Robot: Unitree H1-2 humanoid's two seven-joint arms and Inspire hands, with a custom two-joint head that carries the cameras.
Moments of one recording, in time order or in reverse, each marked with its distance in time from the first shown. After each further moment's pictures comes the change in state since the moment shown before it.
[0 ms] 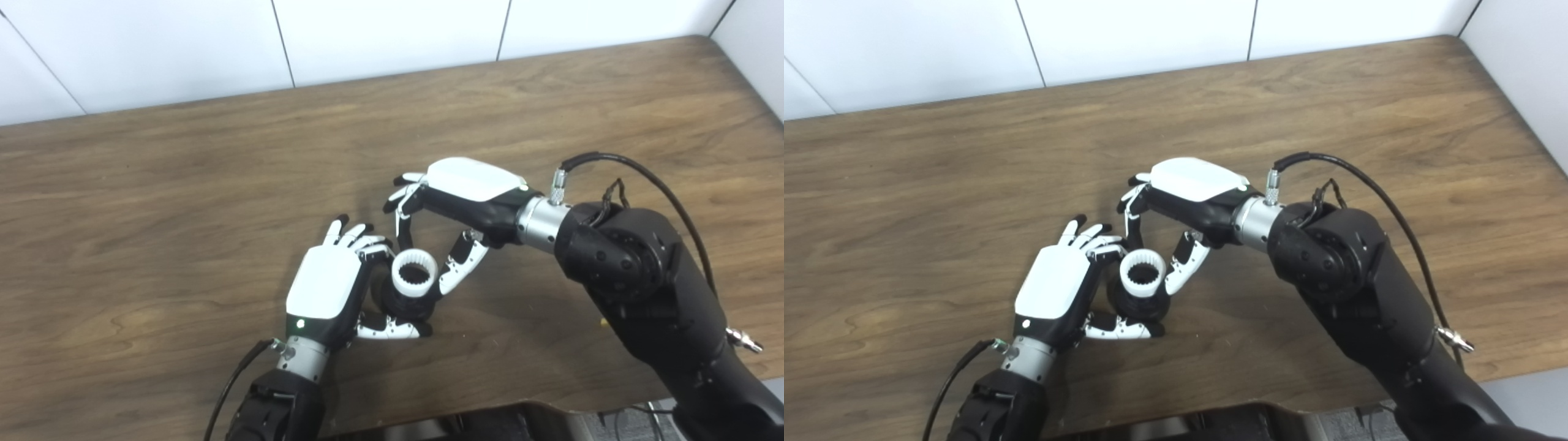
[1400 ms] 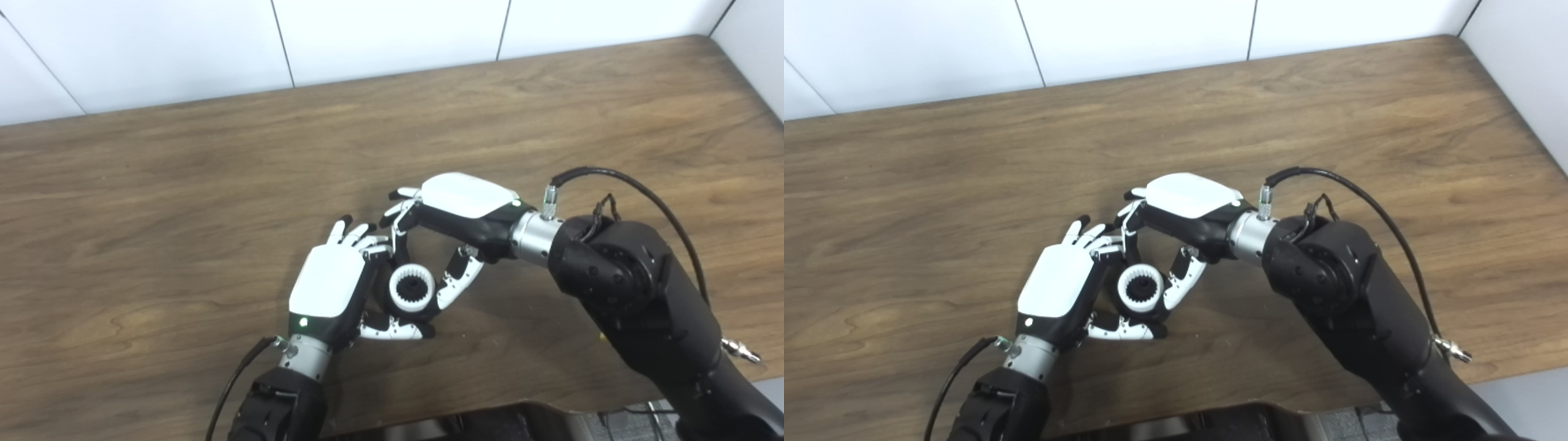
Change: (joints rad) left arm 0.000 -0.010 0.002 -0.021 0.010 0.010 -0.046; right arm 0.034 0.003 0.031 0.006 -0.006 -0.034 -0.012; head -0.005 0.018
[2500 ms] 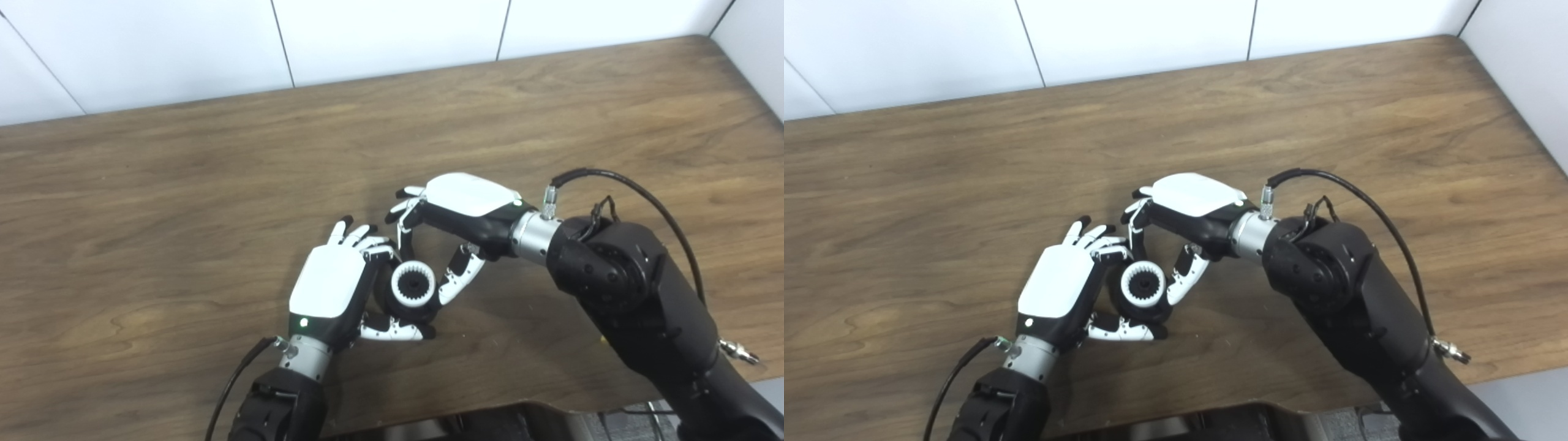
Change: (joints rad) left arm 0.002 0.000 0.000 -0.004 0.000 0.000 -0.004; right arm 0.010 0.000 -0.007 0.036 -0.012 -0.006 -0.023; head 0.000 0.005
